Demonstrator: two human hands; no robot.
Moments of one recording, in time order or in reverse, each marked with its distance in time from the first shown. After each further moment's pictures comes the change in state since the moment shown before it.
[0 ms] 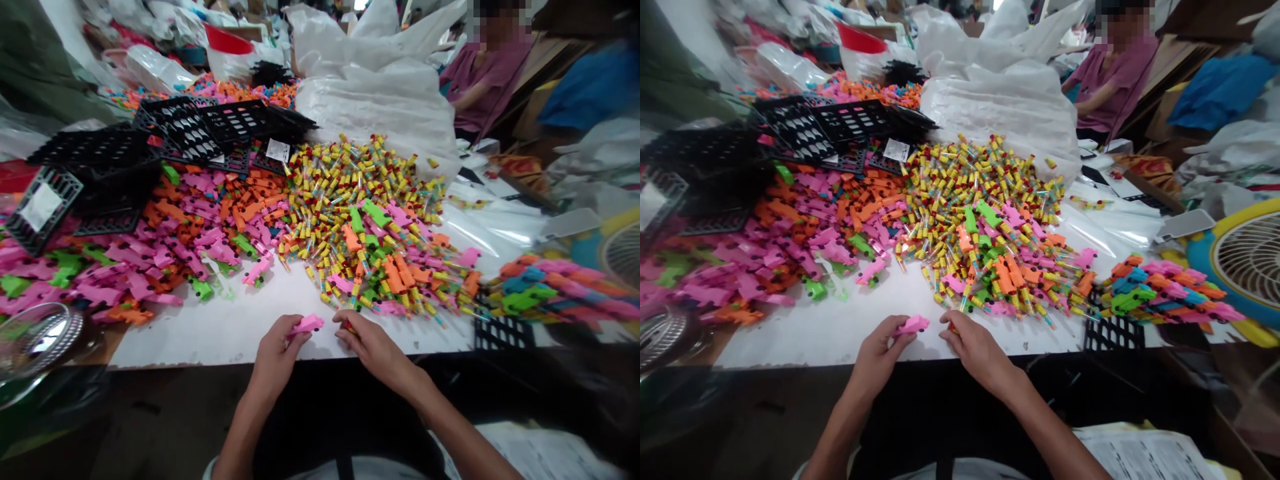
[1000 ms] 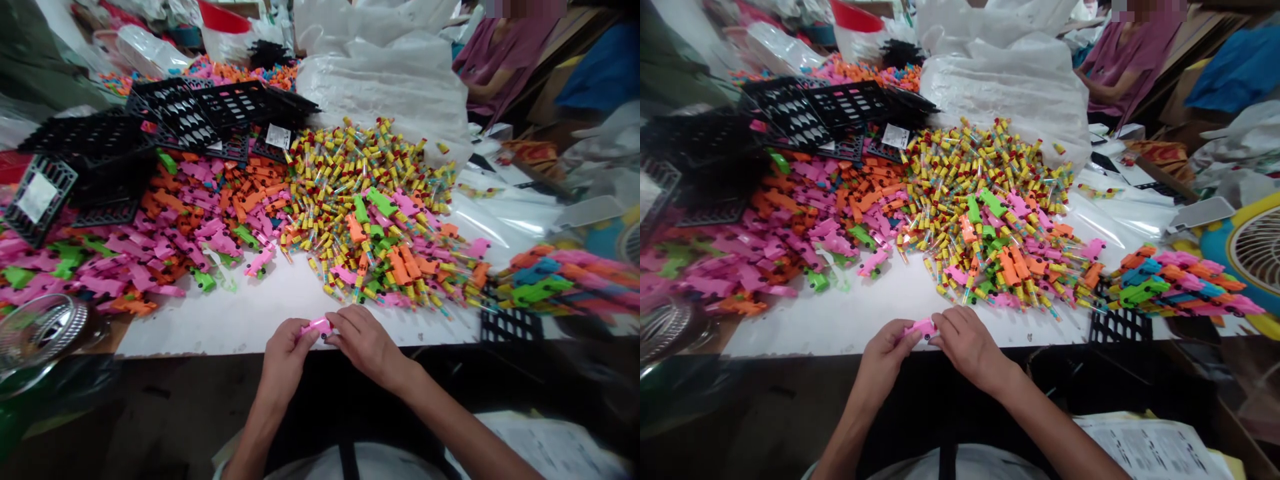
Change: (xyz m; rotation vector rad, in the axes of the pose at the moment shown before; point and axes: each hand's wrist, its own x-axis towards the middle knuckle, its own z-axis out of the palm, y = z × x) left_hand -0.016 0.018 0.008 -0.164 0.008 -0.229; right_hand 0.002 0.010 0.019 -0.534 0.183 -0.491
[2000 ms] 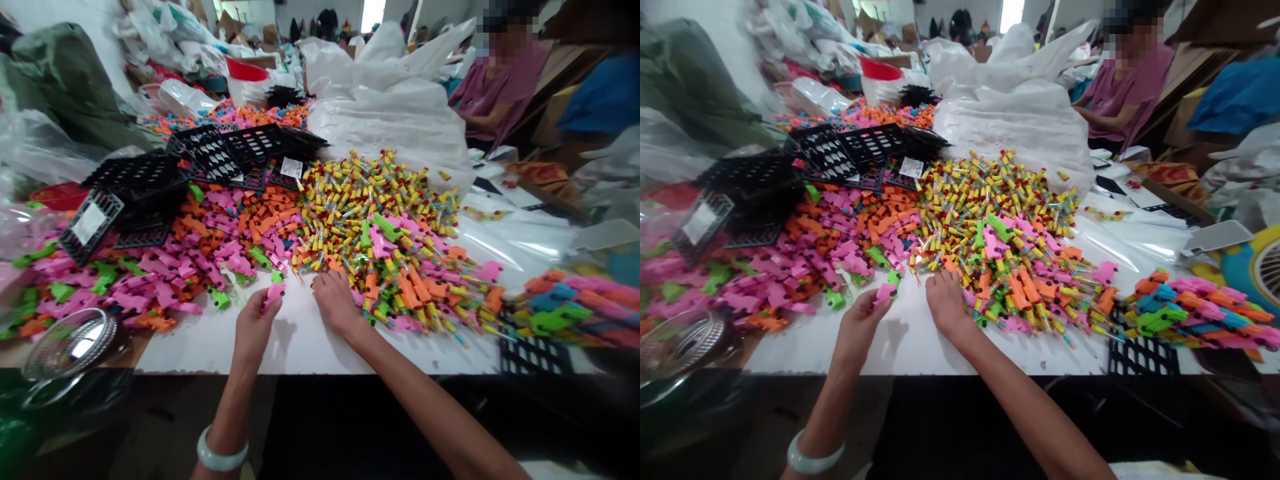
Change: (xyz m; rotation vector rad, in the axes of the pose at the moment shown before) left_hand 0.070 0.001 -0.062 0.132 0.314 0.141; right_hand 0.122 0.020 0.041 -0.277 -0.135 0.264
